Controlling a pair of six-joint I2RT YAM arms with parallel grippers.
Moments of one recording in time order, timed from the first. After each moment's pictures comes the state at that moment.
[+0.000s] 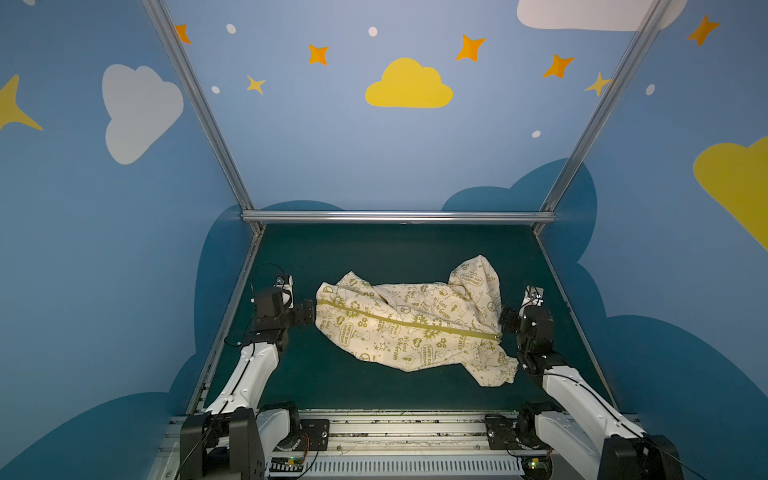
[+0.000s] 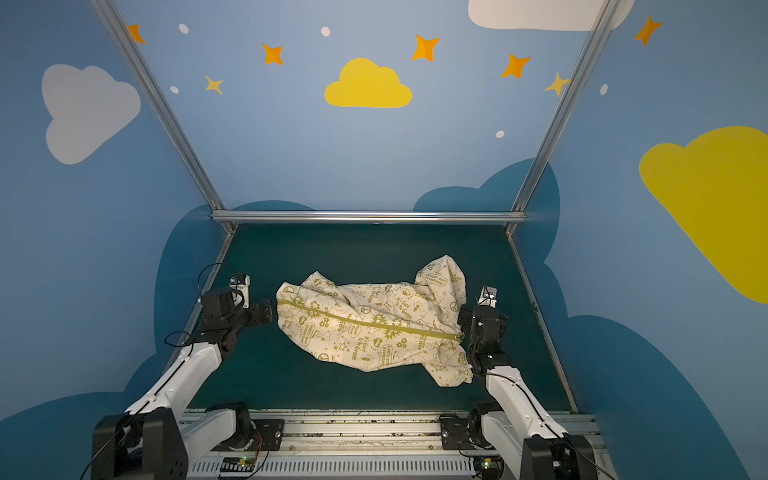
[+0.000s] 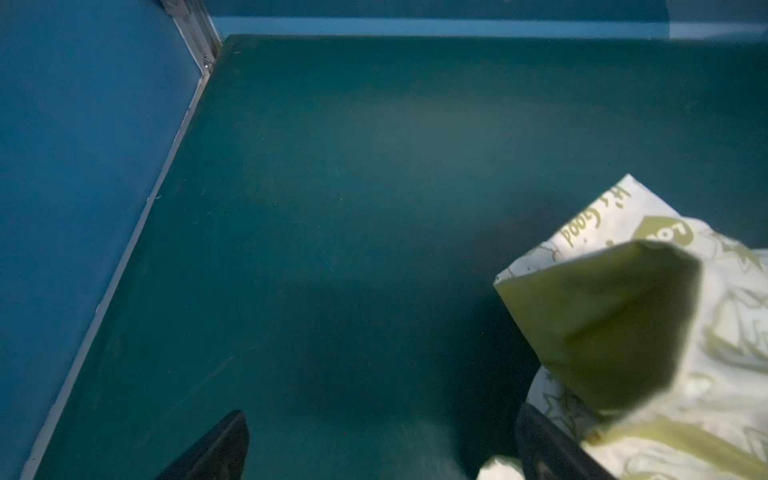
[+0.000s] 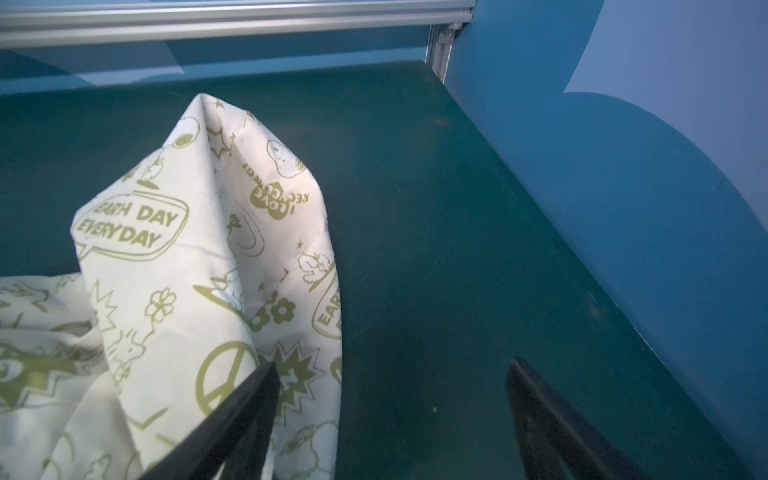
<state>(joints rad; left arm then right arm) 0.13 1.10 0.51 -0.07 0.06 0.01 0.12 0.95 0.27 0.24 0.35 0.10</state>
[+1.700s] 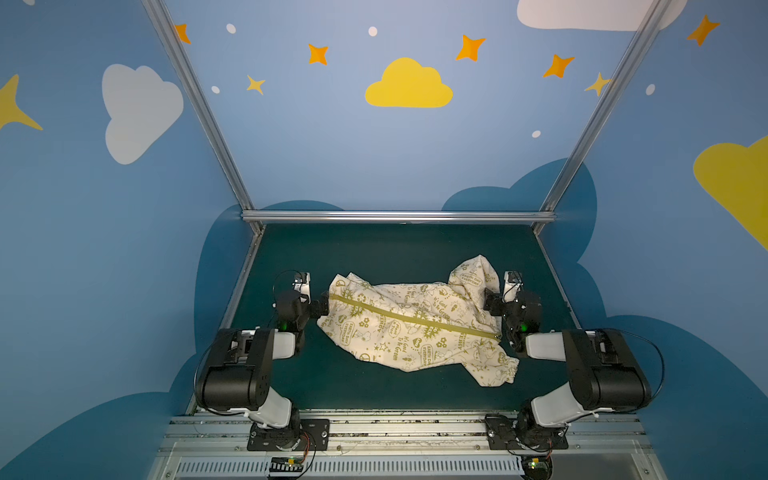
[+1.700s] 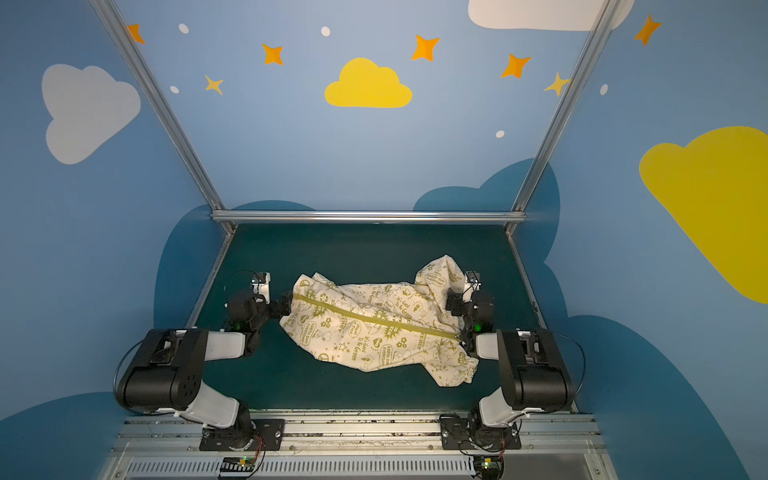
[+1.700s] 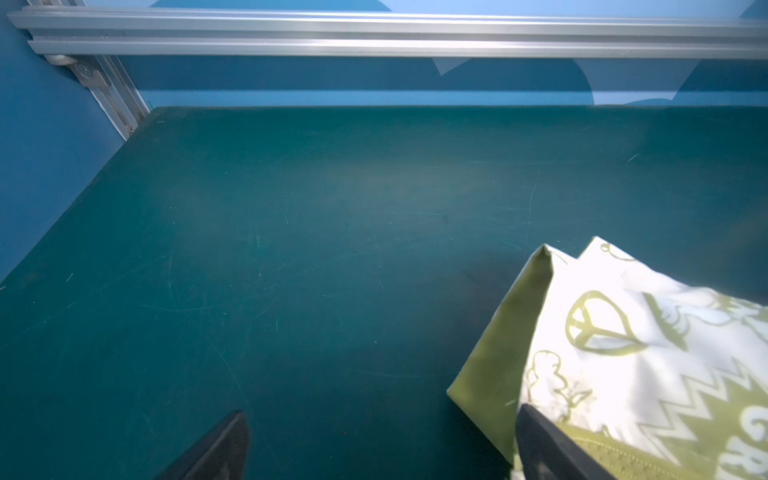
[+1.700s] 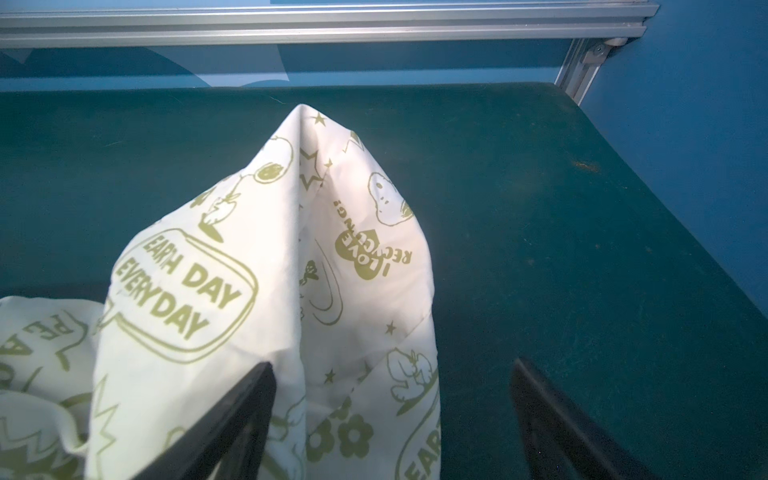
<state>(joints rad) 0.03 1.55 0.40 0.71 0.08 -0.01 0.05 1.54 0.39 0.76 0.01 -0.01</state>
